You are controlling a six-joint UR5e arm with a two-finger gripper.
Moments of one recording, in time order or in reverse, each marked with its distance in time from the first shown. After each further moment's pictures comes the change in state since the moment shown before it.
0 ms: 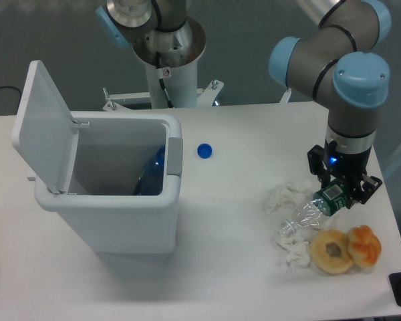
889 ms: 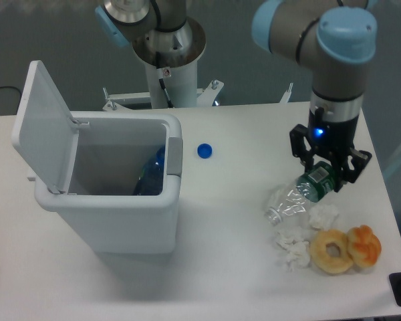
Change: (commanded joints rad) arm -0.070 0.212 -0.072 -0.052 -0.173 -0.245
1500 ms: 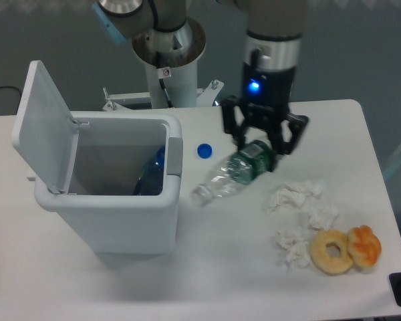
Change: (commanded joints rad) arm -0.162 0.158 -0.051 0.002 -0.172 -0.278
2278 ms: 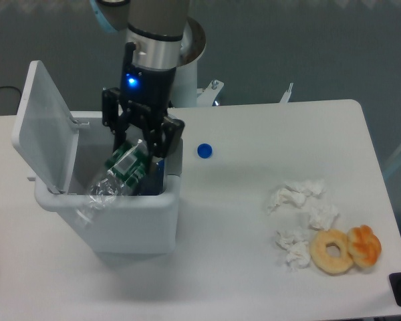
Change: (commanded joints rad) arm -0.190 0.005 -0.089 0.018 -0.014 -0.105
